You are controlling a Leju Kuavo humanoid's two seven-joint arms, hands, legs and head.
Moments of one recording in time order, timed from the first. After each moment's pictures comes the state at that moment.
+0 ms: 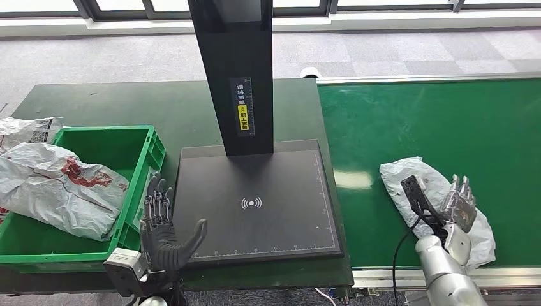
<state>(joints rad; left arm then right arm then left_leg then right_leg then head) 0.14 -0.32 -0.19 -1.46 -0.15 0.38 -0.70 -0.51 -0.08 -0.67 -0.41 1.18 -0.56 -0.22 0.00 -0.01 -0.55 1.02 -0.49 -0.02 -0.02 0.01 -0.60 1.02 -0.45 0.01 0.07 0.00</state>
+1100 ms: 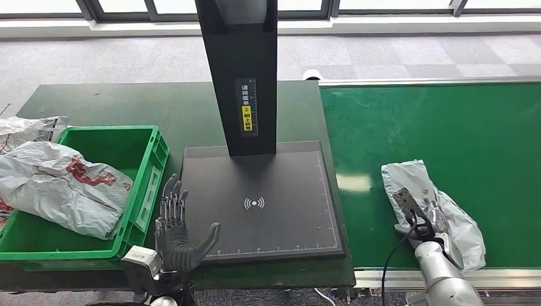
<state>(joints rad) 0.11 -0.29 -0.26 -1.40 -0.12 0.40 -0.70 -0.49 -0.09 -0.74 -0.35 1.19 -0.21 -0.12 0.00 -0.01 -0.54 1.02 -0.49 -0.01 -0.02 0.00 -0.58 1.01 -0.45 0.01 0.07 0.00</state>
